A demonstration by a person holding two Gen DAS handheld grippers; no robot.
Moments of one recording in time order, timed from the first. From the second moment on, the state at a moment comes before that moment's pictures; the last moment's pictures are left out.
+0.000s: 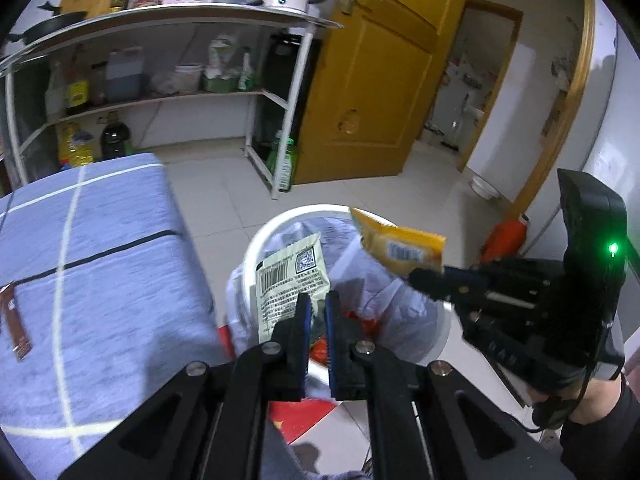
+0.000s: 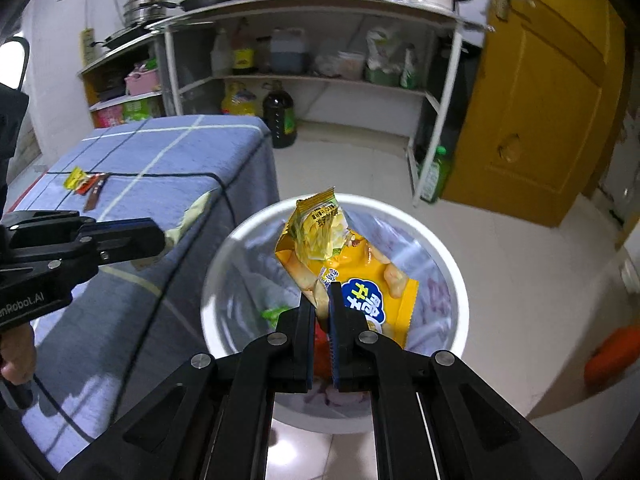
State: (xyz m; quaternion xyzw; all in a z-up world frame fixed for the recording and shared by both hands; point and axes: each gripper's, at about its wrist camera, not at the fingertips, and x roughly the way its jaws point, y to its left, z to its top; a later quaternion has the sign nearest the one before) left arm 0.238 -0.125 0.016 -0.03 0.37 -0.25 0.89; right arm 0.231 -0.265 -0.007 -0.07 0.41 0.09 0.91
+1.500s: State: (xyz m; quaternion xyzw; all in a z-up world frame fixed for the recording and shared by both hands) left arm 0.213 -0.001 0.037 -0.06 0.33 -0.17 0.93; right arm 0.221 -0.182 0.043 -0.02 0.34 0.21 0.91
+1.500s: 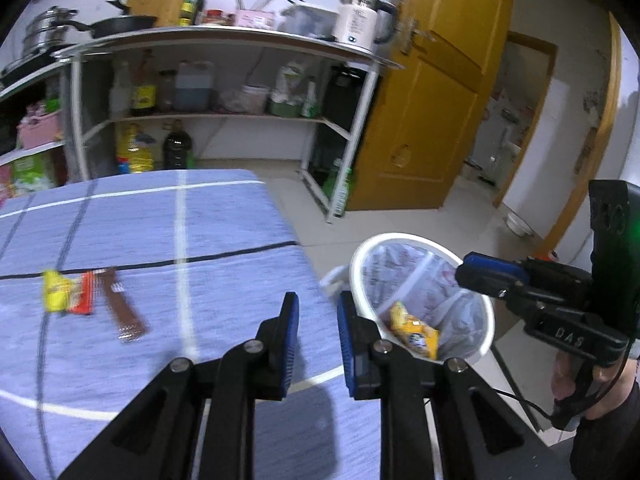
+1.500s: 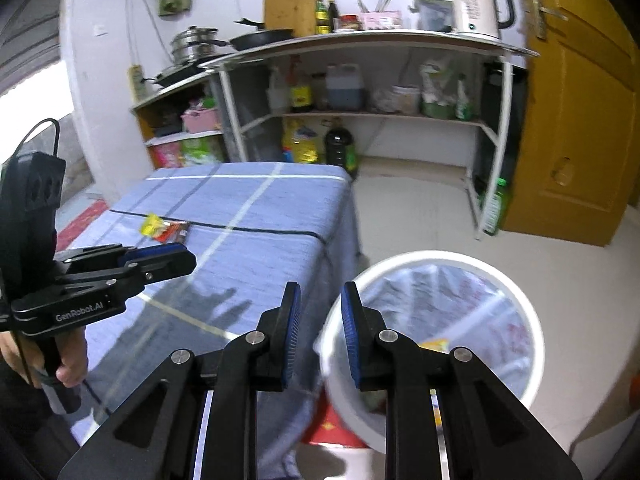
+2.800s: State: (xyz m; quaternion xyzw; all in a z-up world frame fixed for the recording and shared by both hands) left arm 0.280 0.178 -0.040 -0.15 0.40 0.01 0.91; right arm 0.264 -0.029 0.006 -0.10 0.37 0.32 0.86
